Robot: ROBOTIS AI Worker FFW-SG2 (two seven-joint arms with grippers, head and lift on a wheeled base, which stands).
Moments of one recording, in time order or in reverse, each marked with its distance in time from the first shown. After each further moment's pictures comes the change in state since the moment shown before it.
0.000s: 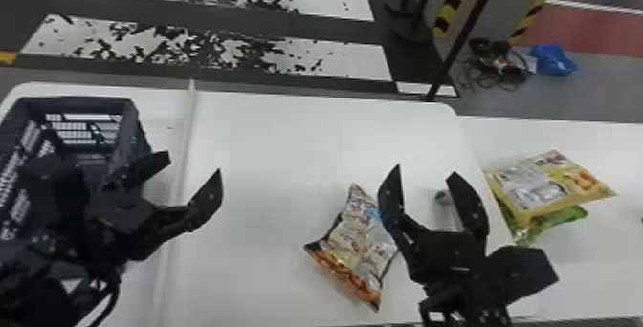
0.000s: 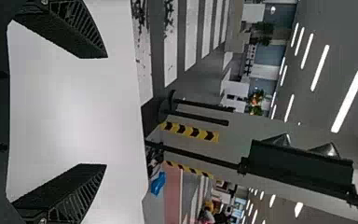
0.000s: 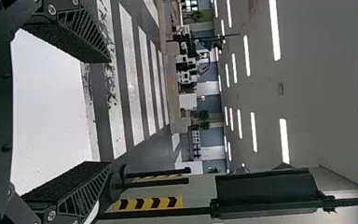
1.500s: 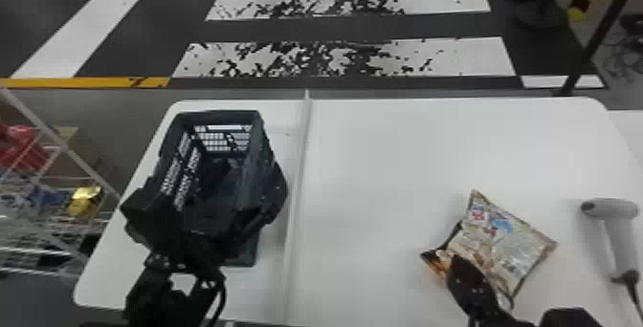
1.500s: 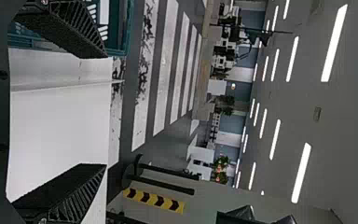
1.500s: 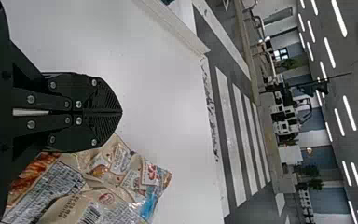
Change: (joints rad) left arm 0.102 -0.025 0.074 0.039 0.052 -0.248 0.193; right arm 0.003 0.018 0.102 0.201 -0.102 0.213 0.235
